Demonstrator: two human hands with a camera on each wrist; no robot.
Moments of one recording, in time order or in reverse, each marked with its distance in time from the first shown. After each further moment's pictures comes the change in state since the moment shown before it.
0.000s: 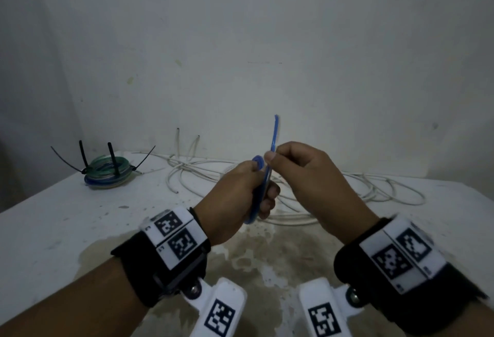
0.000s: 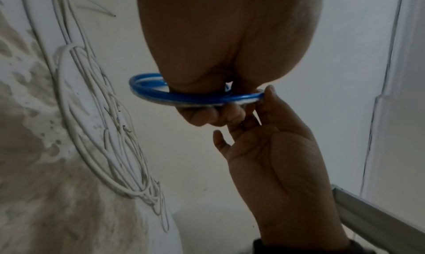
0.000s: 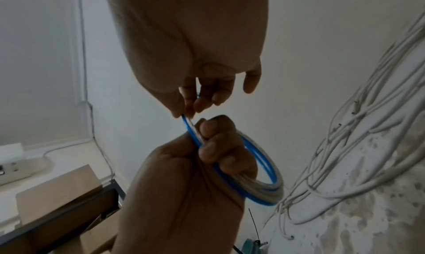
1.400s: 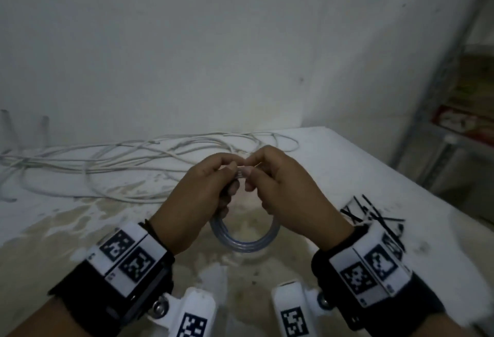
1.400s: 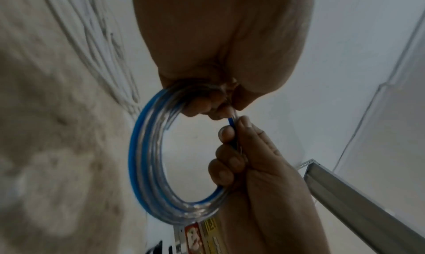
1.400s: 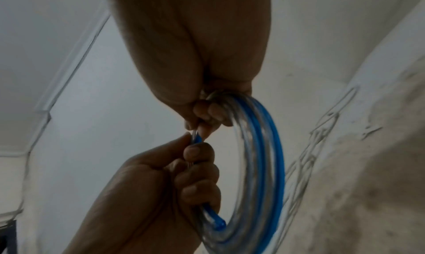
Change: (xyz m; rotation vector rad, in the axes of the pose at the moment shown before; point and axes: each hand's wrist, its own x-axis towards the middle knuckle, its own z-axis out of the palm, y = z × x) left_hand 0.028 -0.063 0.109 0.102 -0.229 -0.001; right_hand -0.086 0.057 -0.107 -0.308 0.149 0.215
